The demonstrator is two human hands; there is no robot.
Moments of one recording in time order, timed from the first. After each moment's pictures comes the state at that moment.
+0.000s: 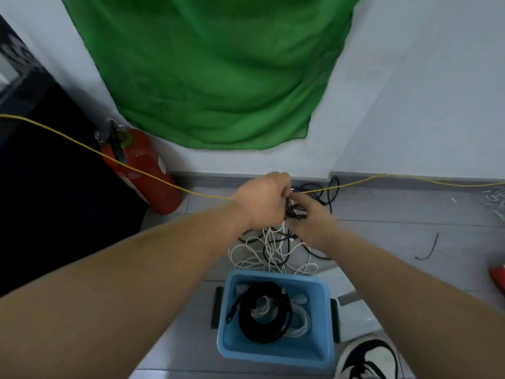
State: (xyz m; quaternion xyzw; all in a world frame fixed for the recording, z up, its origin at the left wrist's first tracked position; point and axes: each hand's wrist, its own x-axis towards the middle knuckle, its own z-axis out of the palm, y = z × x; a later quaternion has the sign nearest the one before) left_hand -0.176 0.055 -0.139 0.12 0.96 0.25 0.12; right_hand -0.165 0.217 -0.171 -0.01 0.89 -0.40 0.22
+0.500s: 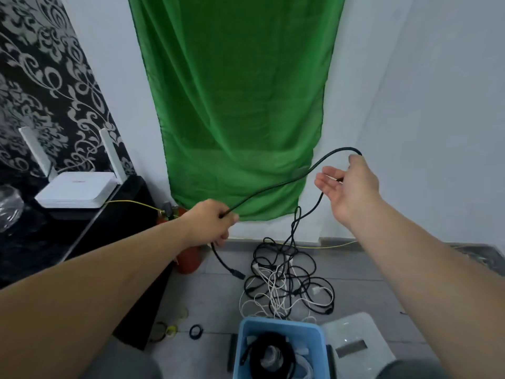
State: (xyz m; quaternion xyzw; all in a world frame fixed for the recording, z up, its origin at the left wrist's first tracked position) left_hand -0.104 -0.060 0.050 -0.03 0.92 0.37 0.13; right_hand -0.159 0.205 0.117 0.21 0.50 -0.84 -0.03
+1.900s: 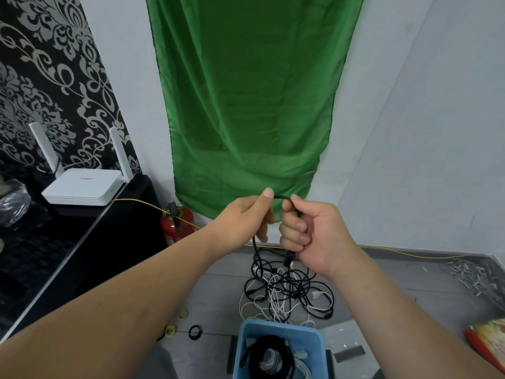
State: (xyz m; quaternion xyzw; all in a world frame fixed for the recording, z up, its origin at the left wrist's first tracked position) left_hand -0.076 -0.007 0.088 0.02 0.84 0.53 0.05; right_hand -0.089 0.161 0.092 0.01 0.47 -0.84 0.28
